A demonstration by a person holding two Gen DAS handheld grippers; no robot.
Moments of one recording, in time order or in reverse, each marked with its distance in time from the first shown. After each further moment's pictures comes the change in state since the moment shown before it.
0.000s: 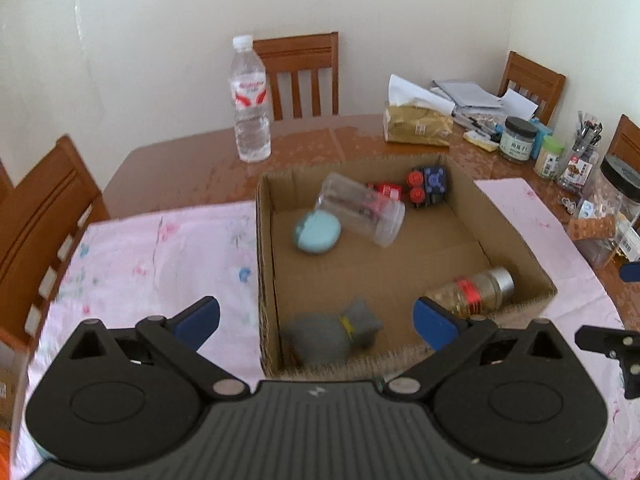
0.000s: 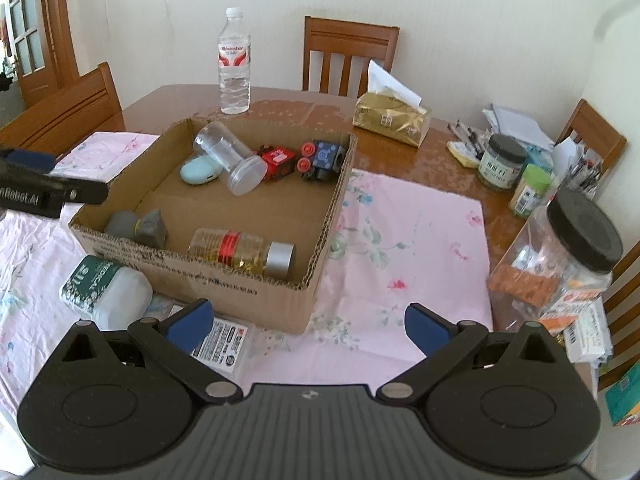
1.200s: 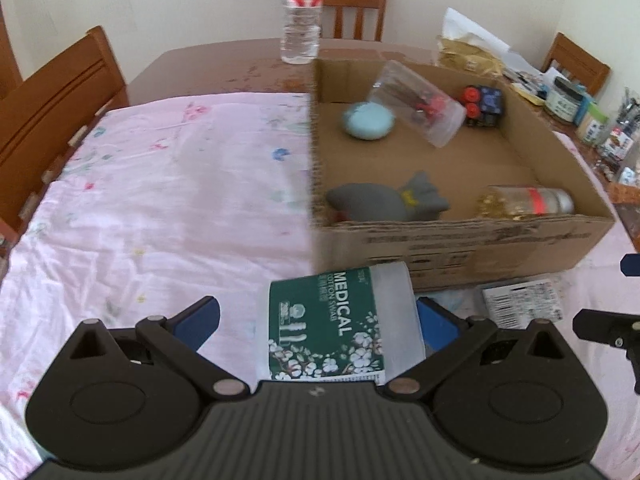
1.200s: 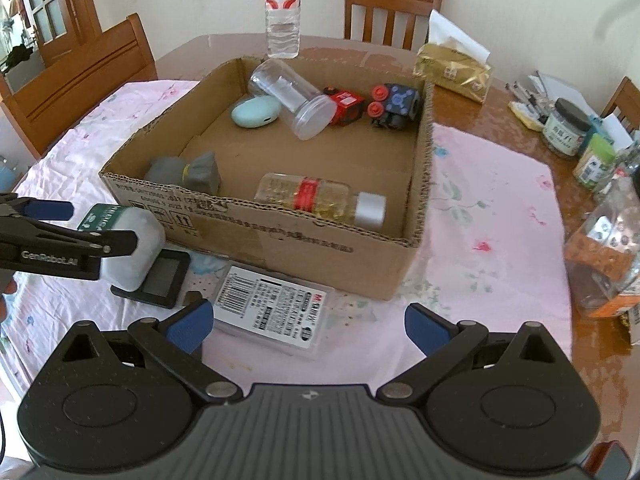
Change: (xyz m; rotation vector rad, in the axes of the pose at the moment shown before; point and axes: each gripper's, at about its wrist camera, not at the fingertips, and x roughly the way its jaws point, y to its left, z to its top) left arm 0.031 0.034 -0.066 -0.136 0.156 0.044; right arm 0.043 0.050 -0.007 -0.027 0.141 0.094
